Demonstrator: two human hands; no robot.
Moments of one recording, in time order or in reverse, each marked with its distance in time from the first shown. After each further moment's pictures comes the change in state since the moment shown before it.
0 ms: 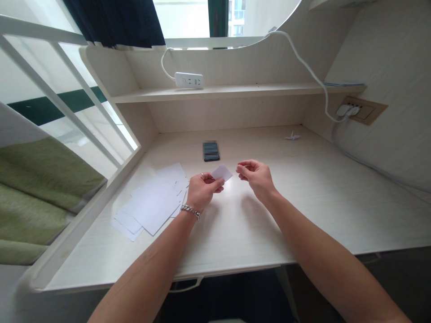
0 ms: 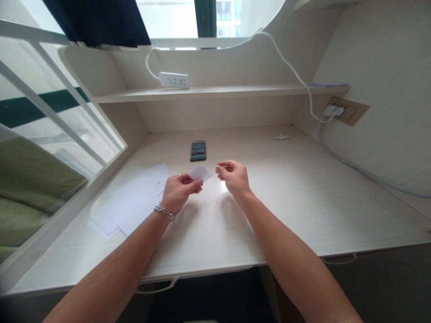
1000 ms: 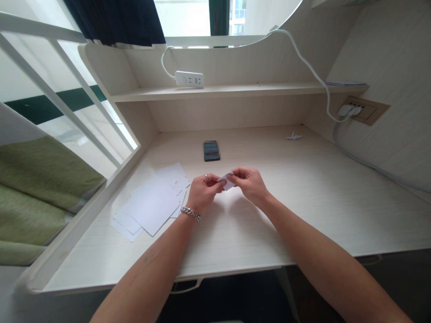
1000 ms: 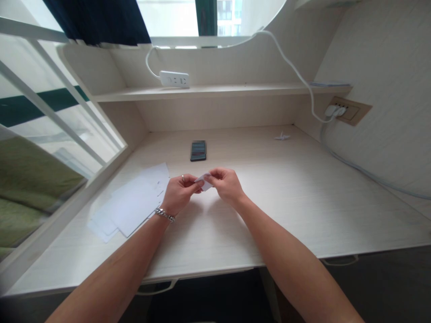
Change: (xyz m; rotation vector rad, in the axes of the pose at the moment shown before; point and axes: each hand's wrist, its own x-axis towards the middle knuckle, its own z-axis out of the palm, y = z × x) left_hand 0.003 -0.011 -0.007 0.105 -0.119 0.153; right_hand -0.007 0.014 0.007 -0.085 -0.282 -0.119
